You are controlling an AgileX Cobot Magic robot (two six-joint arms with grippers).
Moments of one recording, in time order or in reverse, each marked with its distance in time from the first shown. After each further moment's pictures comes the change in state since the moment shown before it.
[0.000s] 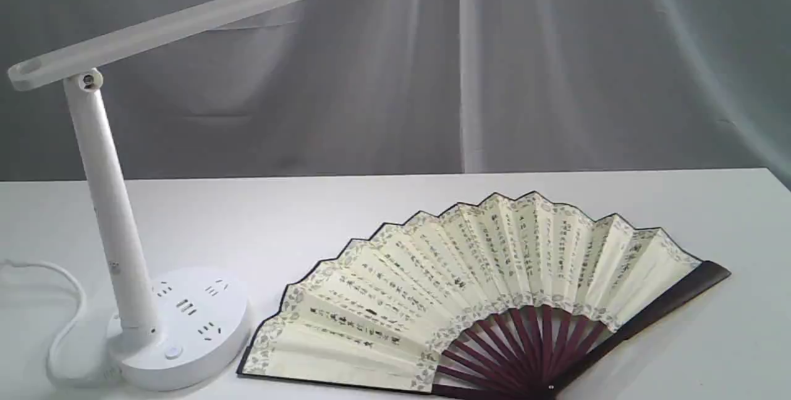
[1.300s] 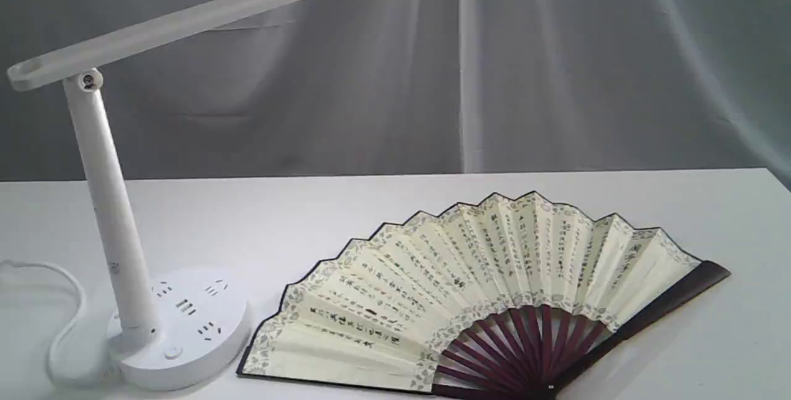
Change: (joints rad) left arm 0.000 0.000 0.000 -0.022 0.141 0.000; right arm 0.000 0.000 0.000 0.144 0.054 -0.023
